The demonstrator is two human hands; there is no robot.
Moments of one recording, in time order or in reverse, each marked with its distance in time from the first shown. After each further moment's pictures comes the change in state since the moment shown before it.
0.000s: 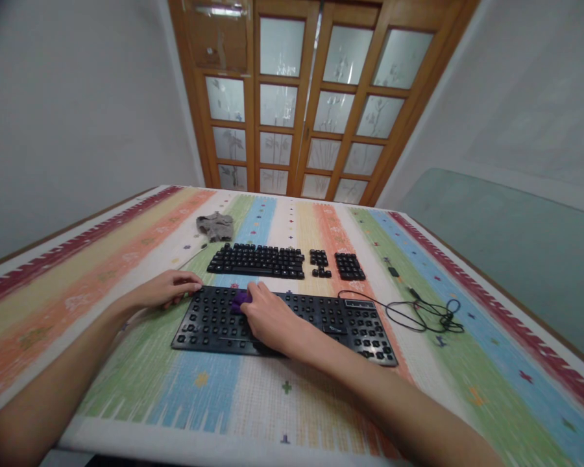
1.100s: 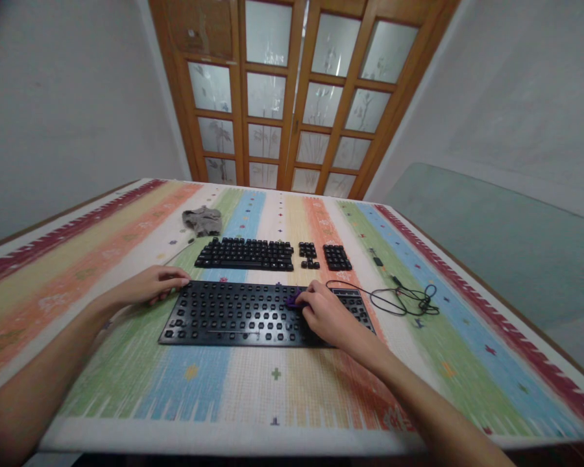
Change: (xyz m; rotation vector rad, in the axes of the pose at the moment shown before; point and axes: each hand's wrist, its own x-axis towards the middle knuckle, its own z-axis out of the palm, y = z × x) left_hand -0.005 0.012 0.000 0.021 0.013 -0.022; right_hand -0.100 0.067 -0.002 0.124 0.129 0.372
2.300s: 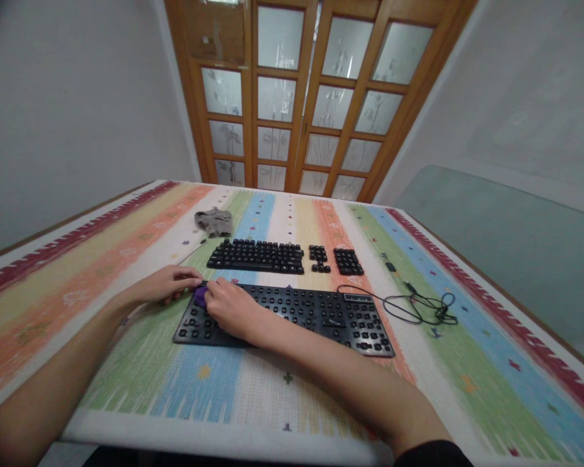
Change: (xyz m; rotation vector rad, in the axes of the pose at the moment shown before) left_hand 0.005 -0.007 0.002 -0.019 -0.002 0.027; right_hand 0.105 -0.139 0.060 -0.280 0.040 -0.662
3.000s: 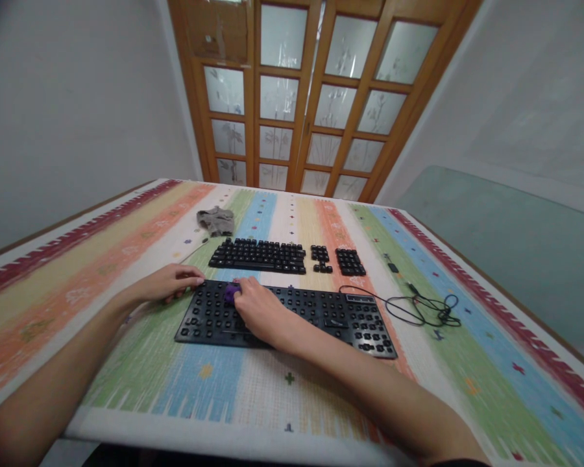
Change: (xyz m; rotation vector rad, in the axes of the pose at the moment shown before) left_hand -0.001 0.001 -0.002 0.000 -0.013 -0.003; right_hand -0.038 0.008 -0.028 0.101 -0.173 0.234
